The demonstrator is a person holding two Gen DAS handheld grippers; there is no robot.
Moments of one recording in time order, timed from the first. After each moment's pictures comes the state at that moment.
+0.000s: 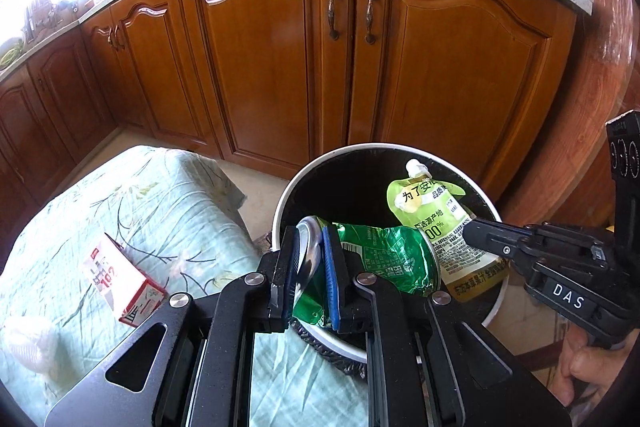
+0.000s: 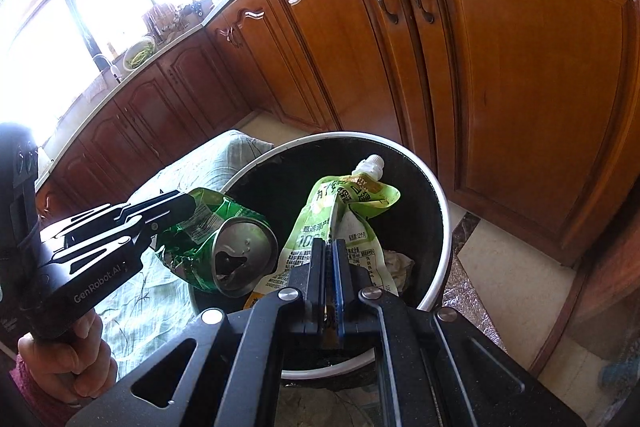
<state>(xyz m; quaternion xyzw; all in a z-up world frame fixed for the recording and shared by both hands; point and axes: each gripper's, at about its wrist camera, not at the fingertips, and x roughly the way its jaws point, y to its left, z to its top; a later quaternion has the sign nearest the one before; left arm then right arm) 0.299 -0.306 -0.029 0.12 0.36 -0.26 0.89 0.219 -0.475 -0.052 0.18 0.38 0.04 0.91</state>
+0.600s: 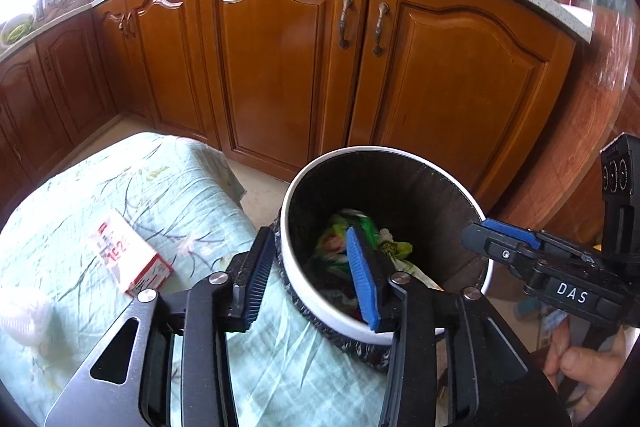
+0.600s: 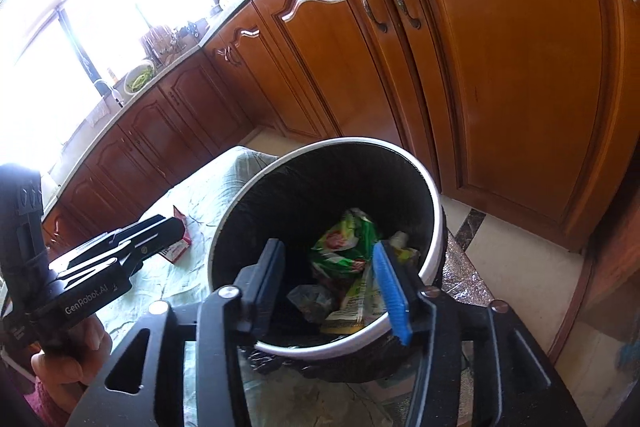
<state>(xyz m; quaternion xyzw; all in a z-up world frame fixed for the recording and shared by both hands) 0.286 -0.276 -0.020 0.06 0.36 -0.26 0.89 0.189 -0.480 -0.043 0.22 0.35 0.03 0.91</state>
